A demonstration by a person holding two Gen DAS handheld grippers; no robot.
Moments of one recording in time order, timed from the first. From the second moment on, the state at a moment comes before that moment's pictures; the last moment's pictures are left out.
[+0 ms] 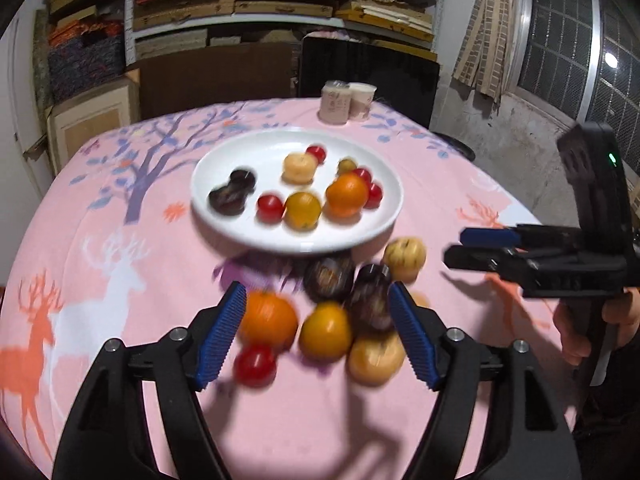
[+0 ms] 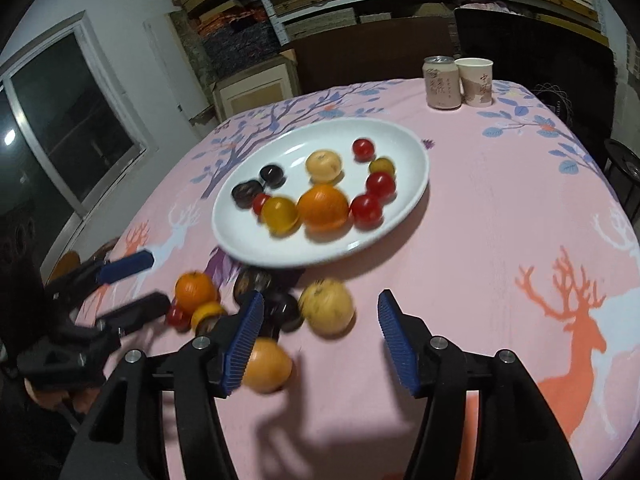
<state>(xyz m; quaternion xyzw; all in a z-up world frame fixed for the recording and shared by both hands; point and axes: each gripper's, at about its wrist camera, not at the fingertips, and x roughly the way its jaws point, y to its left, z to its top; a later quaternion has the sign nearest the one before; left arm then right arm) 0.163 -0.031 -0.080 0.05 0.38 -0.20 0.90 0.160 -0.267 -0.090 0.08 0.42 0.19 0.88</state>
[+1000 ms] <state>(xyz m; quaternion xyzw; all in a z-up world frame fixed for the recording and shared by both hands) 0.128 -0.032 -0.124 0.05 0.41 -0.22 0.88 0.128 -0.257 -0.115 0.12 0.38 0.23 0.89</state>
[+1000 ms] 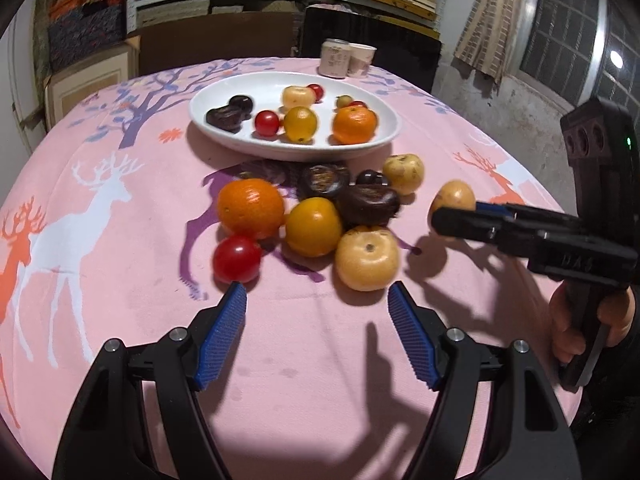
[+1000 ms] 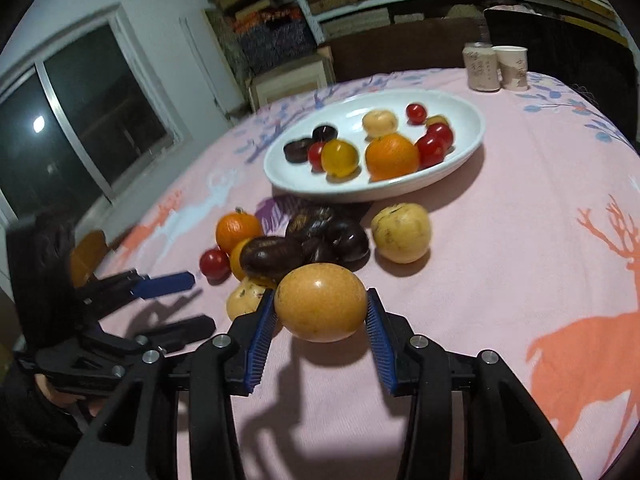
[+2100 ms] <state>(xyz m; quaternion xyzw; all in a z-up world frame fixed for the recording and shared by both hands) 0.149 -0.075 -0.135 0.06 0.42 -0.21 0.88 0.124 -0.281 -0.117 0.15 0.37 0.22 0.89</state>
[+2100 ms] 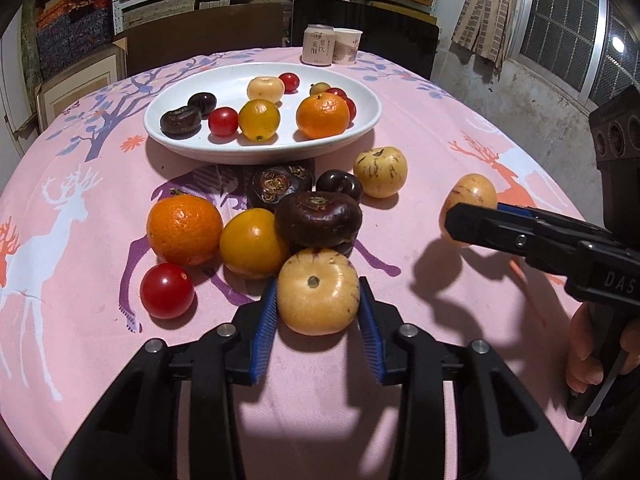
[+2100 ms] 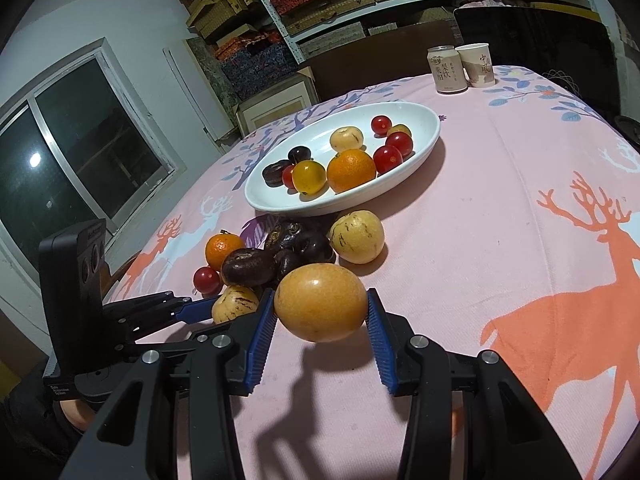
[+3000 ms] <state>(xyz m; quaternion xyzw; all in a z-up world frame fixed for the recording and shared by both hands) 0.087 -0.030 -0.087 0.03 0.37 -0.21 0.90 0.105 -0.280 -0.106 0.15 0.35 0.23 0.90</state>
